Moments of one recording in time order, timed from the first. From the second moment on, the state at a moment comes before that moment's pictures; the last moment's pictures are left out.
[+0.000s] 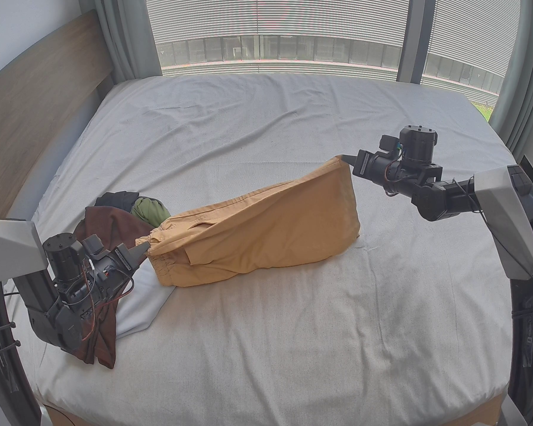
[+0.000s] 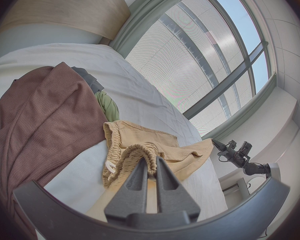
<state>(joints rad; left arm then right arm) -0.02 2.18 -0.47 -1.55 -0.36 -0.67 0.22 2.42 -1.79 -0.51 0.35 0.37</state>
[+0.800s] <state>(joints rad) -0.03 2.27 -0.59 -1.55 -0.31 -0.71 0.24 2.61 -2.00 -0.54 0.30 0.40</state>
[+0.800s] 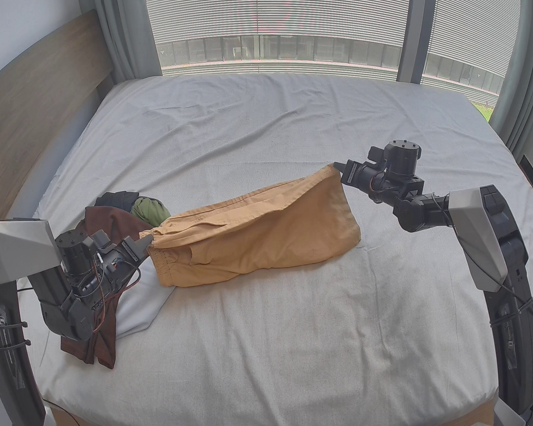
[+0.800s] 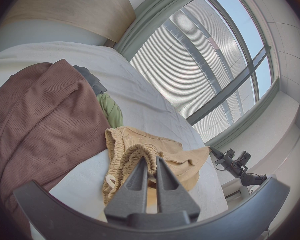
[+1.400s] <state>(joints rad) -0.03 2.28 -0.64 -1.55 -0.27 -0.72 0.24 2.65 -2.00 -0.54 0.26 0.41</state>
